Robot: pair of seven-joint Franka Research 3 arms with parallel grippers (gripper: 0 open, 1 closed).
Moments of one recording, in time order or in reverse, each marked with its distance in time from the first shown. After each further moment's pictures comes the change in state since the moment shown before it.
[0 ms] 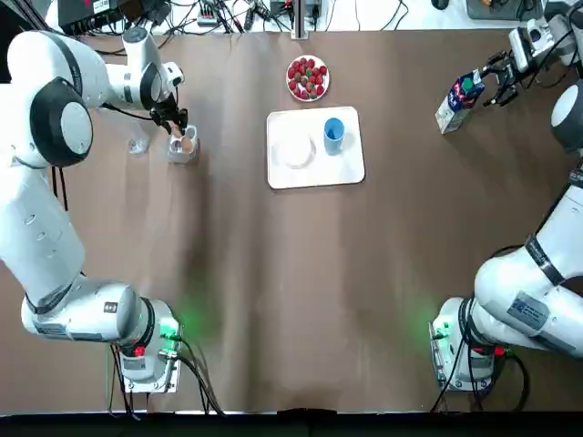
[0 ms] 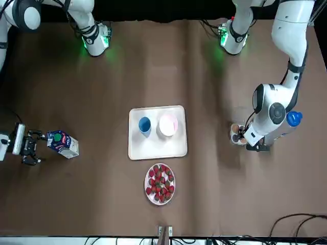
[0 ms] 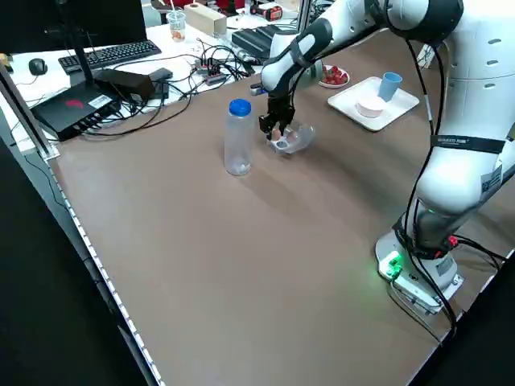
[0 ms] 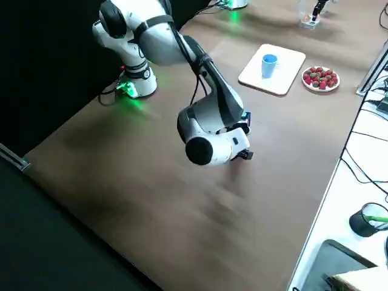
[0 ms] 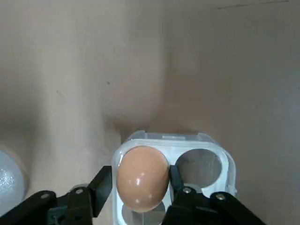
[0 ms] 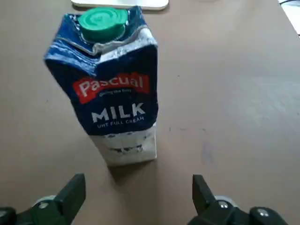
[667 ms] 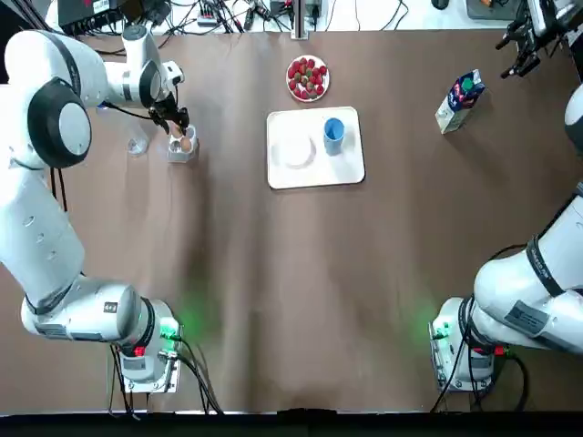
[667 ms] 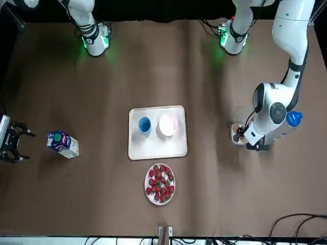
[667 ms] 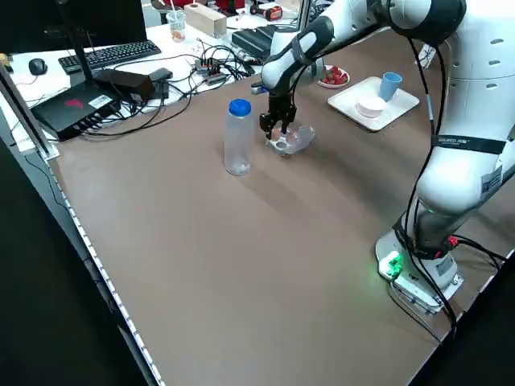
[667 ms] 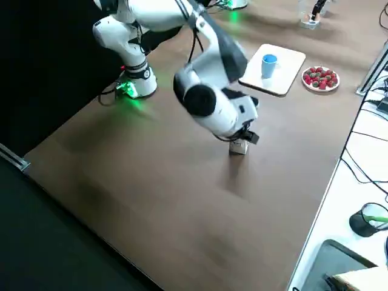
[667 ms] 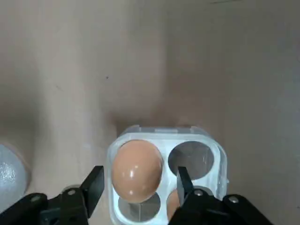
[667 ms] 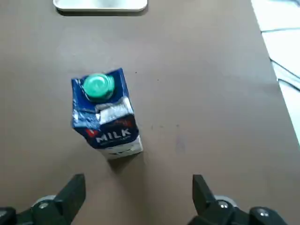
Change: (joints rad) left arm 0.000 -0.013 -0.002 0.000 -0.003 -0.026 0.006; right arm 0.051 -0.193 -0.035 -0.051 -0.067 0.031 0.144
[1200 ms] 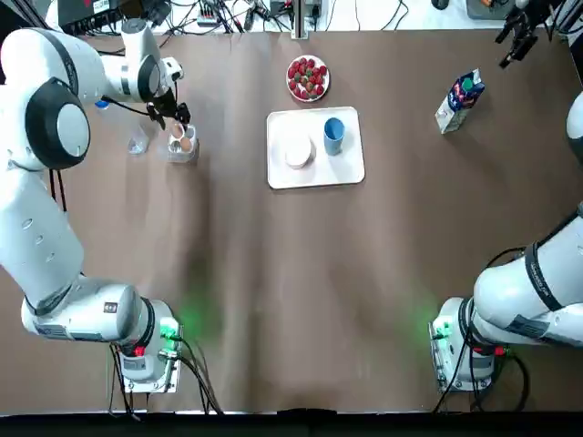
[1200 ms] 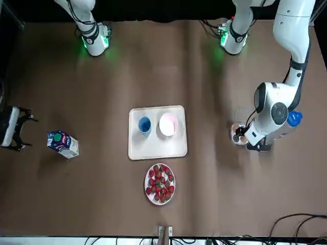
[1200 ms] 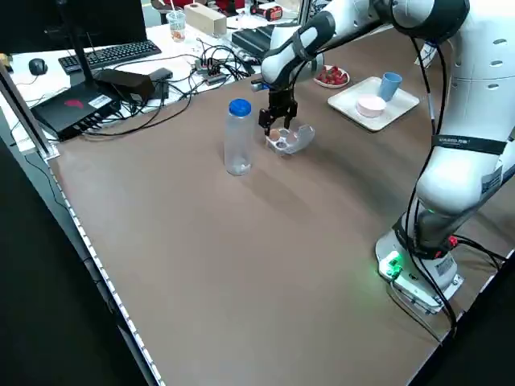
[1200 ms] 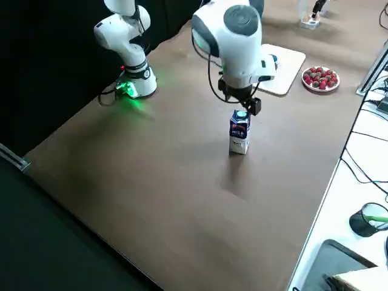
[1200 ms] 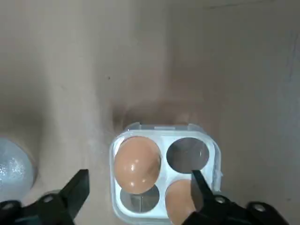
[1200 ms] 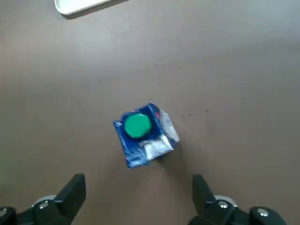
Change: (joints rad) left arm -0.002 -0.015 -0.001 0.015 0.000 -0.048 0.001; right arm 0.149 -0.209 -0.002 -0.087 -0.296 -0.042 0.471
